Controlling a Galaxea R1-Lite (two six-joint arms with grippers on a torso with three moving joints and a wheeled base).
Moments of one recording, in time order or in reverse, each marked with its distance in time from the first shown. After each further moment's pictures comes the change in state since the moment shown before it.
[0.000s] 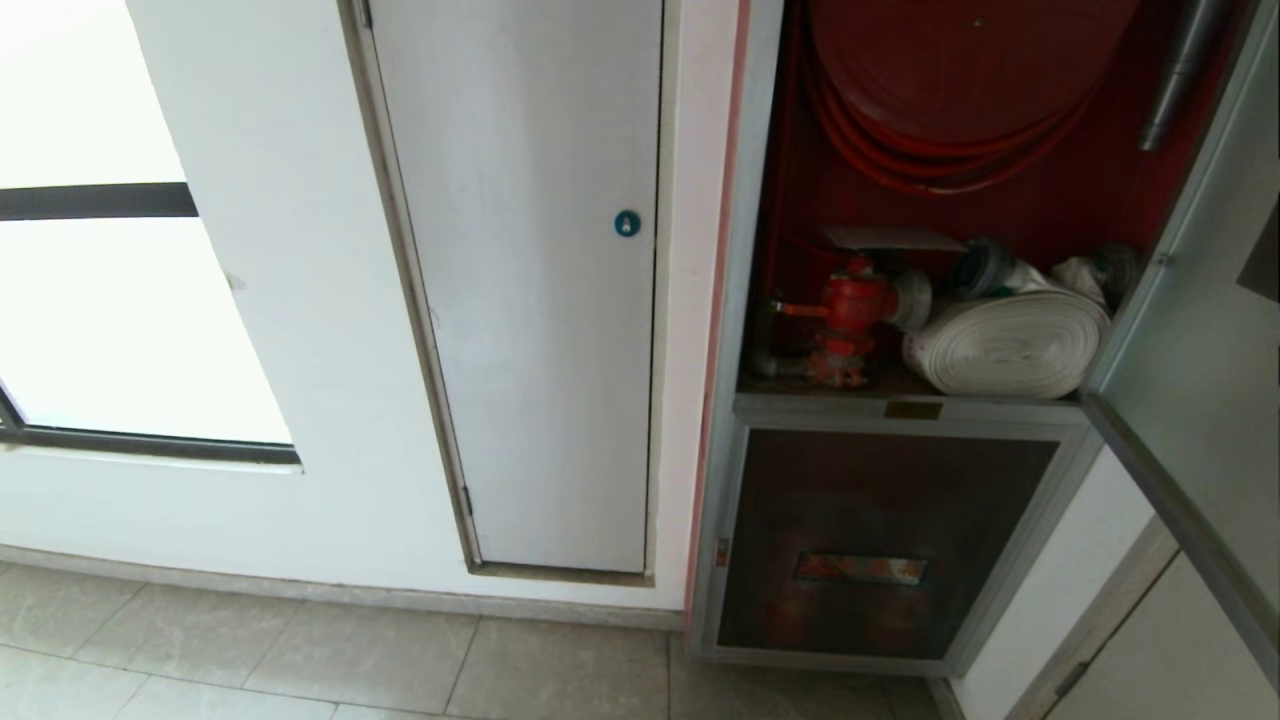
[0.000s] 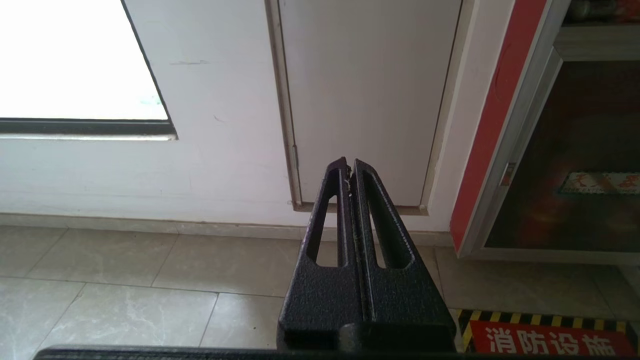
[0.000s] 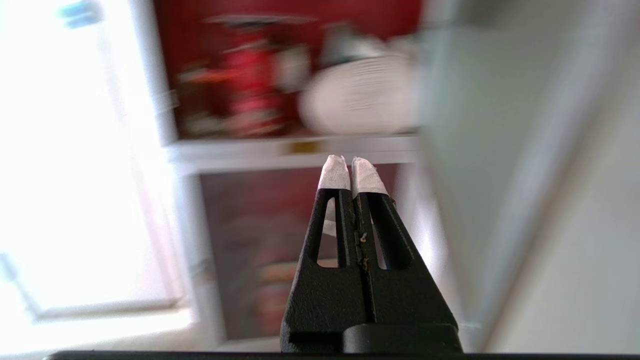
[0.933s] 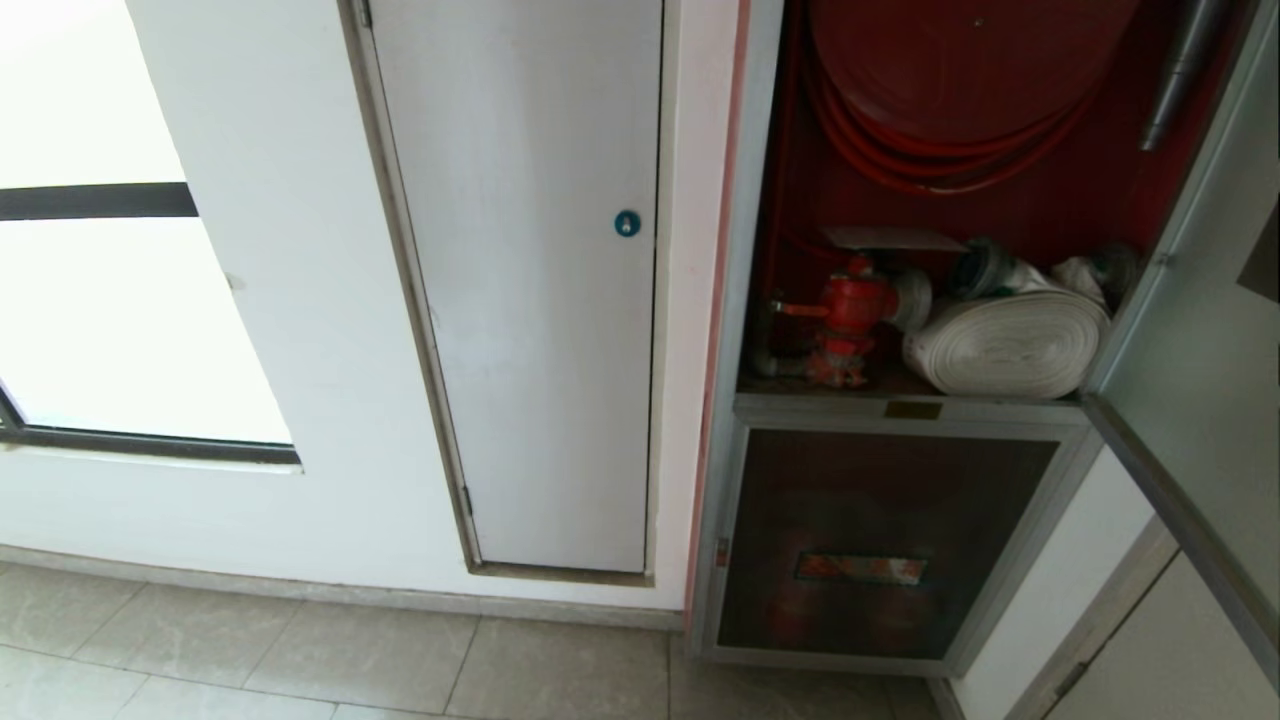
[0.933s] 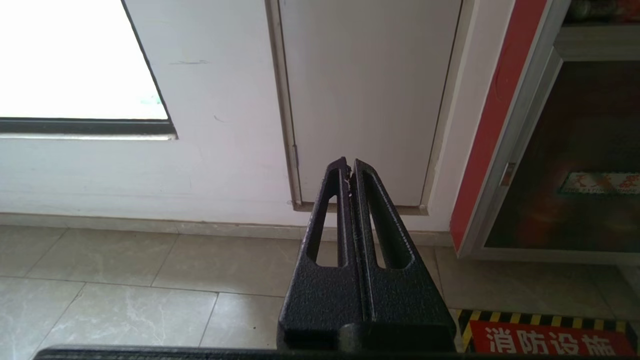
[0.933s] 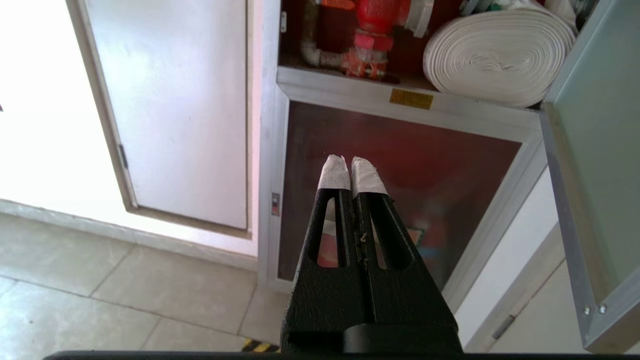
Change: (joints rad) left arm 0.000 0.000 0.000 0.000 0.000 -0.001; right arm 0.023 -0.227 0.187 0.133 0.274 -0.047
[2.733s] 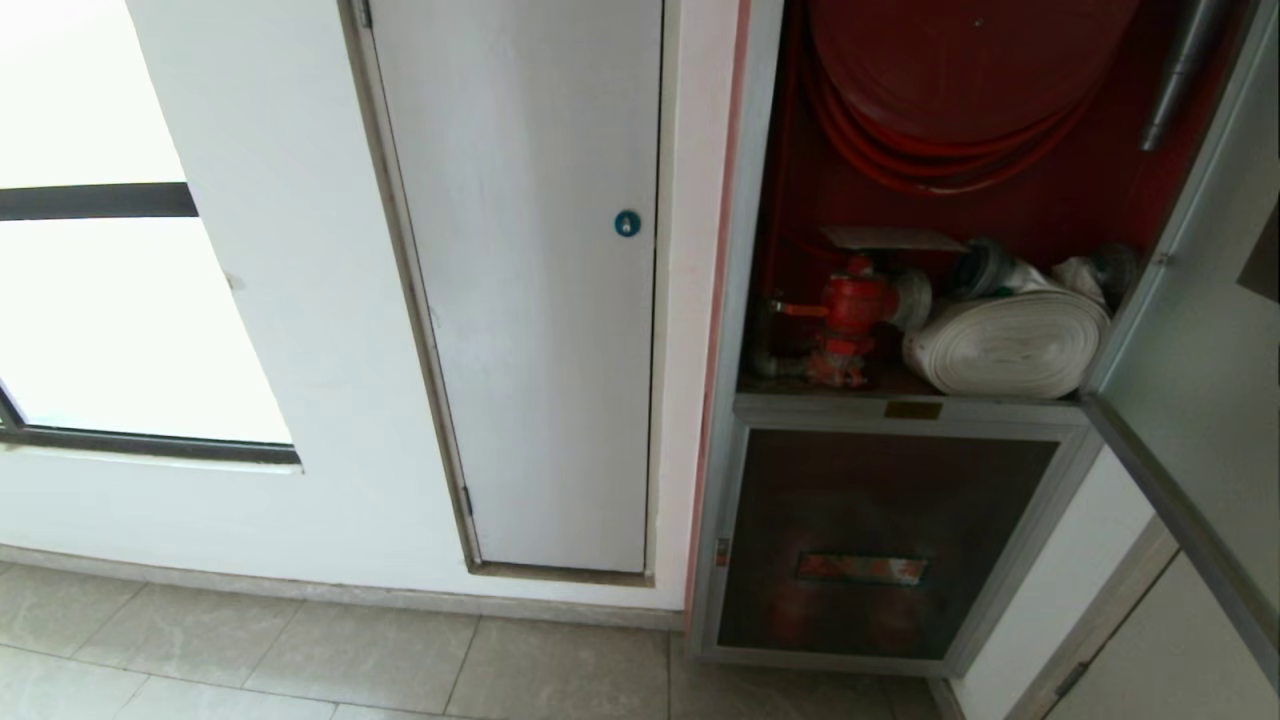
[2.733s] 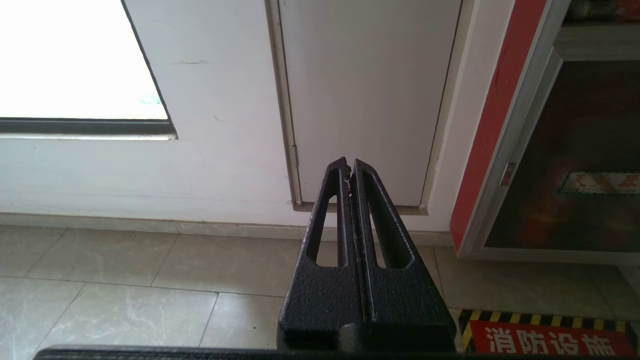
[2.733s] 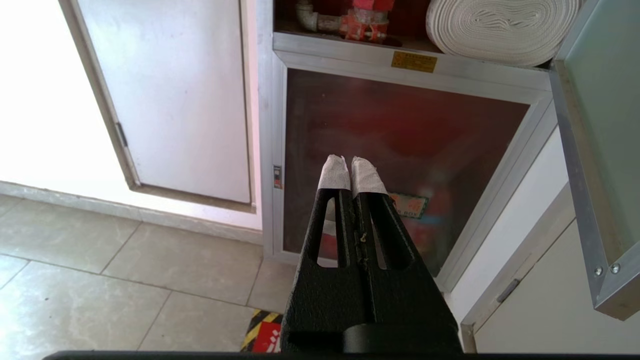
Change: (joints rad) left arm 0.000 0.000 0.000 0.000 0.000 0.000; right arm 0.001 -0.001 0.002 0.078 -0.019 0.029
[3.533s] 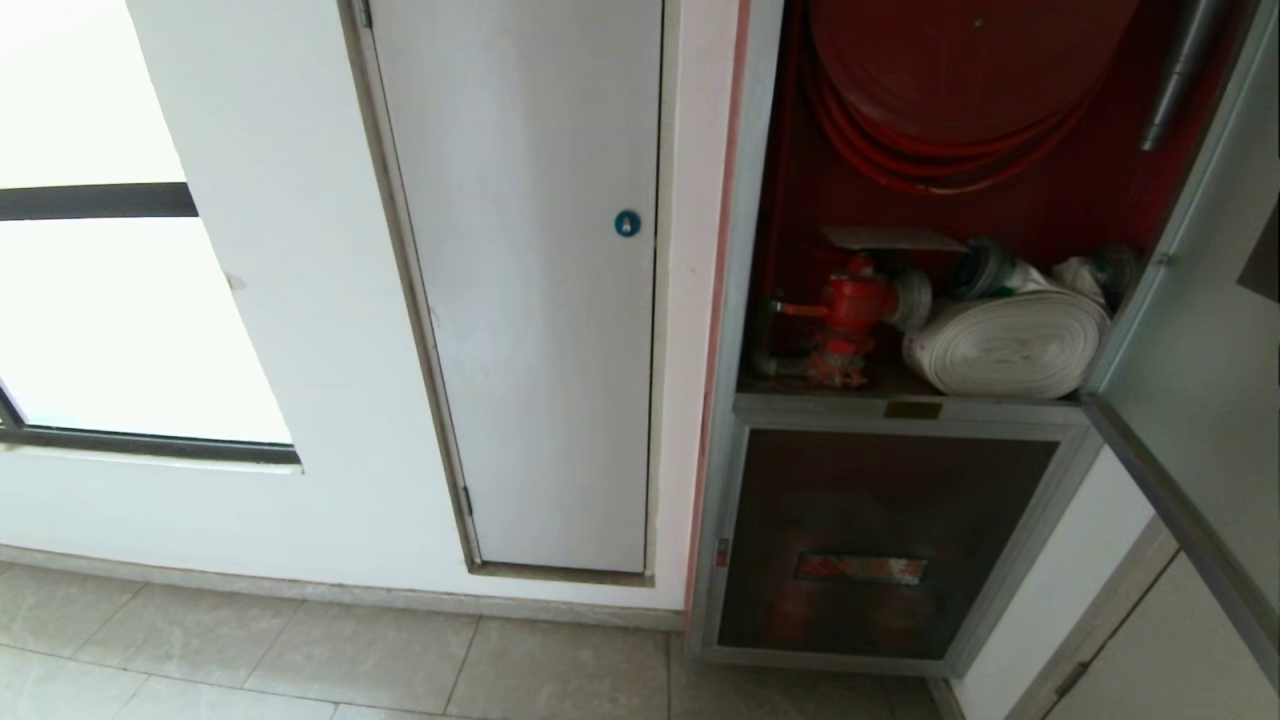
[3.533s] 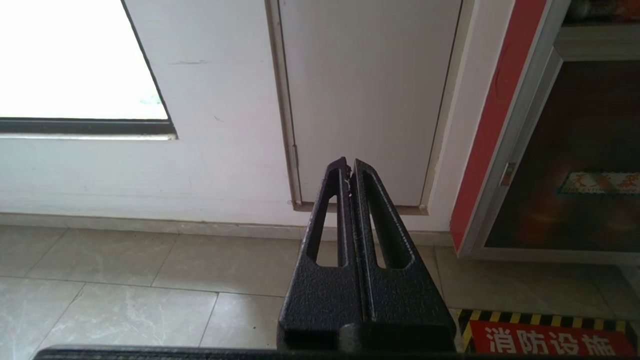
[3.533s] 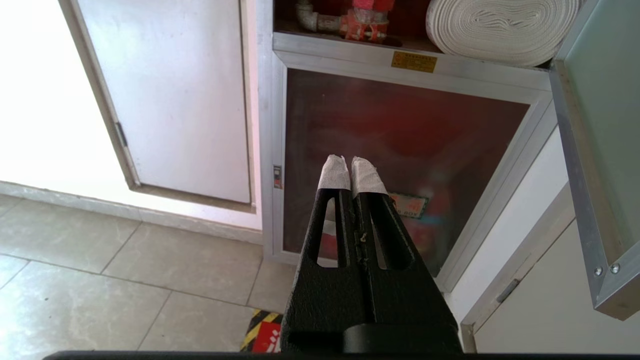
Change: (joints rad) left arm 0.000 0.000 0.000 0.000 -0.001 0.000; right arm 0.000 0.000 0.000 0.000 0.000 0.000
